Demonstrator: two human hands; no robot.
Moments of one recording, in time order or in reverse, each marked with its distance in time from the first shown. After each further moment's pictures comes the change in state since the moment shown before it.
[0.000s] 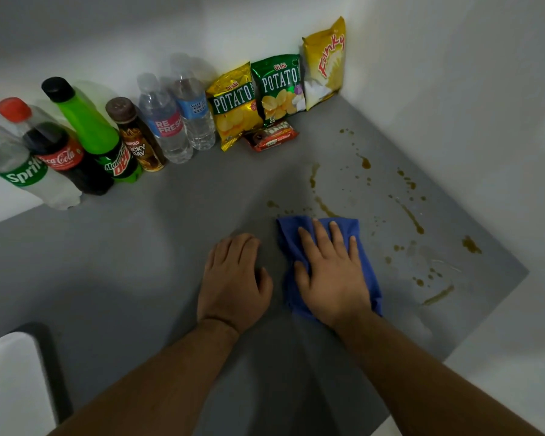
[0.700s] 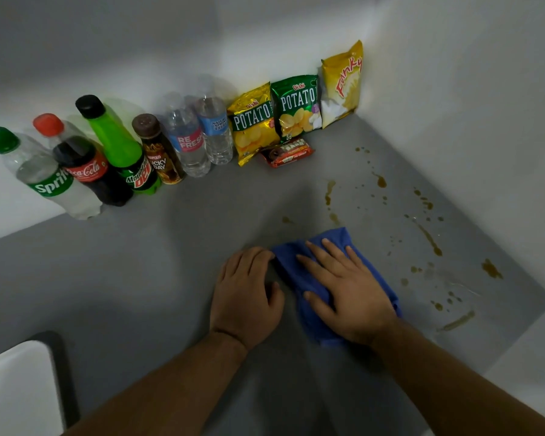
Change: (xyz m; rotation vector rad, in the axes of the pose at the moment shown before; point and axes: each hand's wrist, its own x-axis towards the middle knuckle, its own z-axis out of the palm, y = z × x) left_hand 0.005 -0.006 -0.003 -0.113 0.004 -0.030; right_hand 0.009 0.024 -0.008 0.041 -0.054 -0.361
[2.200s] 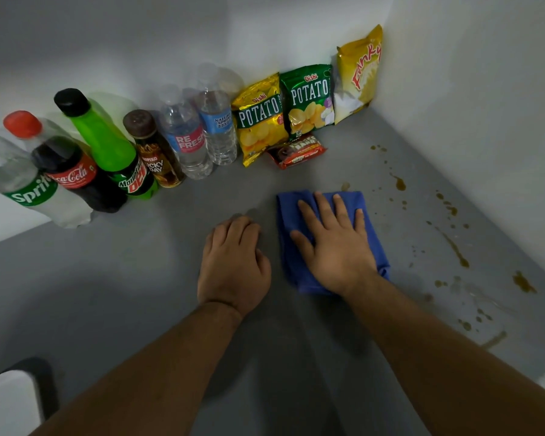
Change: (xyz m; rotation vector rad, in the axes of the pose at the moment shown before) left_hand 0.067 -0.037 -0.003 0.139 0.038 -0.044; right_hand 0.110 -0.004 -0.007 -0.065 0.018 0.293
